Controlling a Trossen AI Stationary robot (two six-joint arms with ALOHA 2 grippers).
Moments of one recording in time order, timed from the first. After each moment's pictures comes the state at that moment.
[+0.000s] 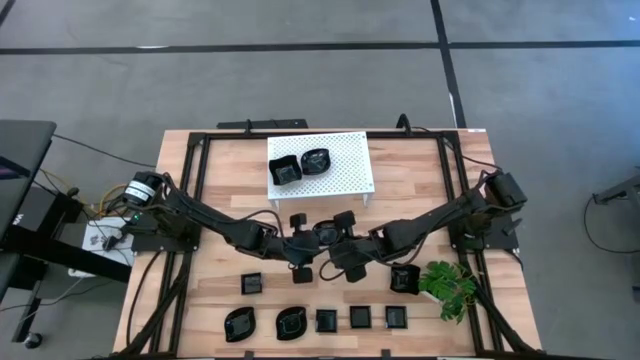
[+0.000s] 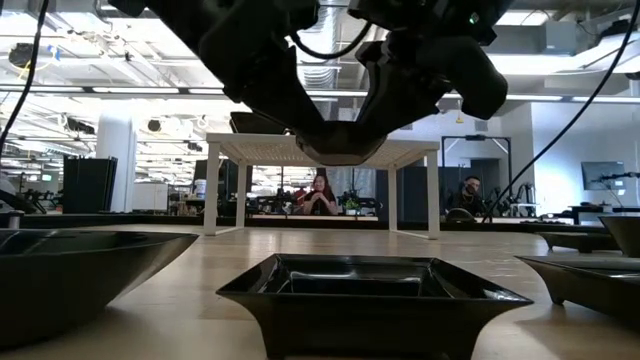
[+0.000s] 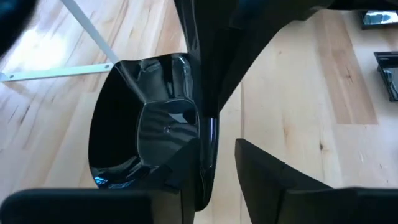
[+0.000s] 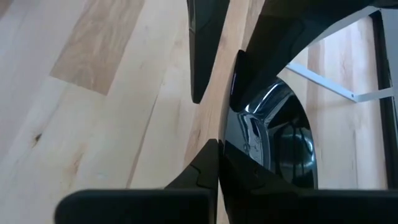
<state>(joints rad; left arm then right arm) -0.35 1.71 1.01 -0.05 -0.42 -0.11 0.33 1.73 1.14 -0.32 0.44 -0.19</state>
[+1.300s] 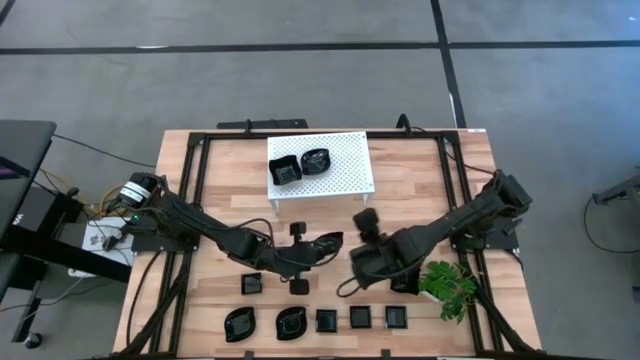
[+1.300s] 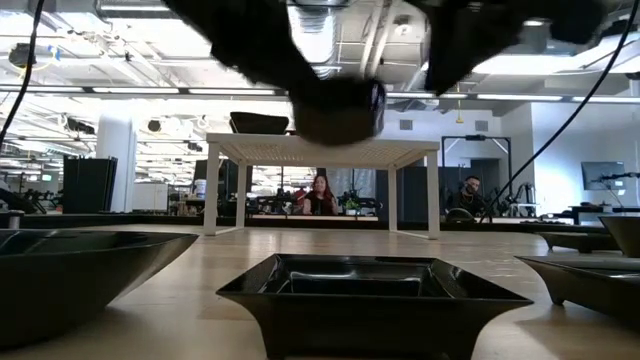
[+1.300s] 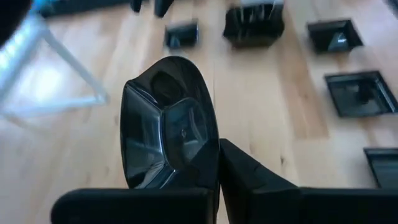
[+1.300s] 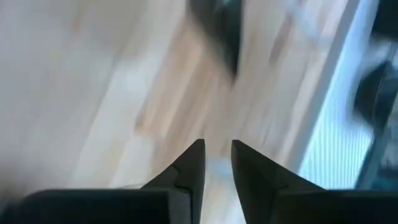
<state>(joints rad) -0.43 1.68 1.04 -0.02 -0.49 -0.06 0.46 1.71 1.44 -1.14 0.62 -0.09</state>
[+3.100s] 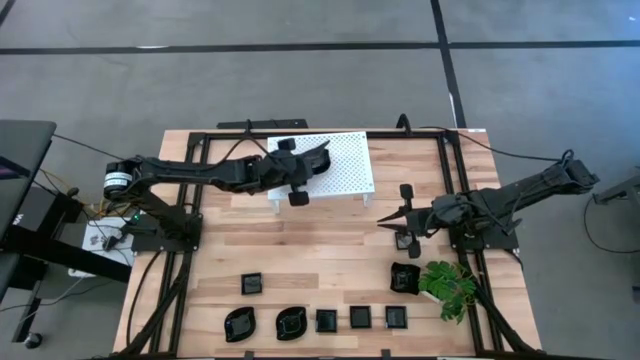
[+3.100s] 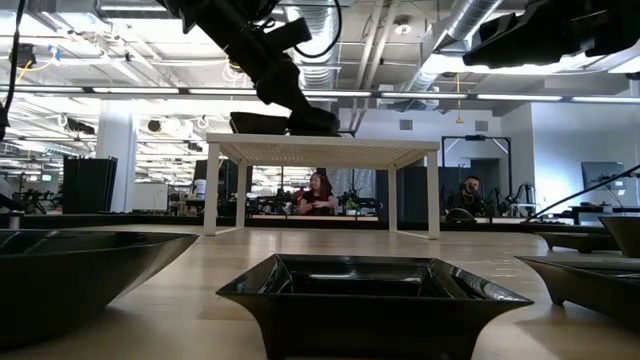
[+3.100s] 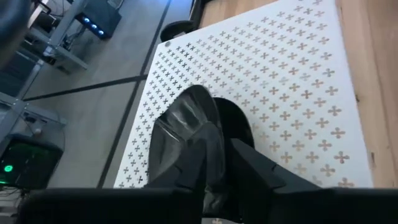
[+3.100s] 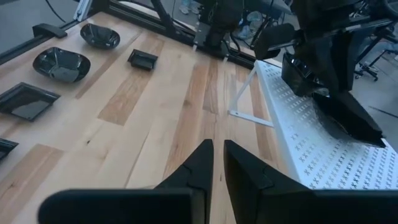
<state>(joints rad) 0.14 1.50 1.05 -0.12 -0.40 0.44 0.28 0.77 0.45 -0.01 0.29 -0.28</state>
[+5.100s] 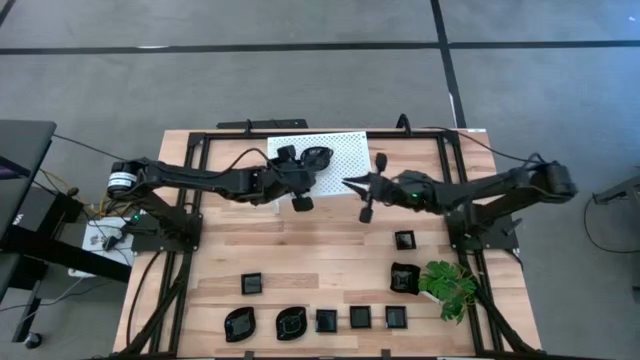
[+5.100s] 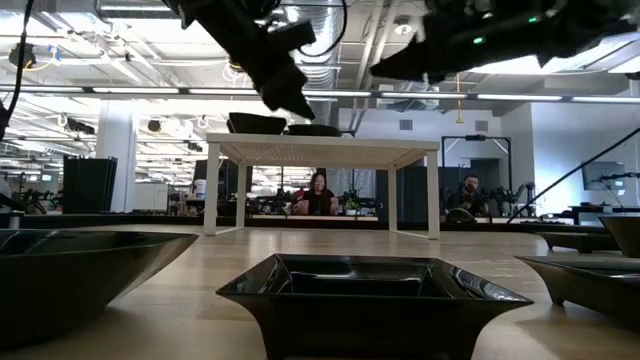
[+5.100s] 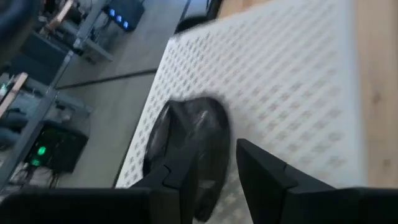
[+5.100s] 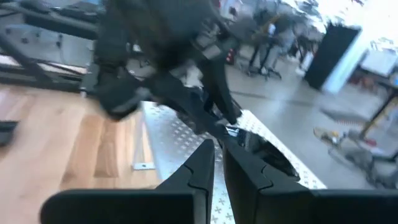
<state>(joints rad) 0.05 1.54 1.05 -0.10 -0.58 0.38 -0.06 1.26 0.57 0.59 0.29 -0.24</state>
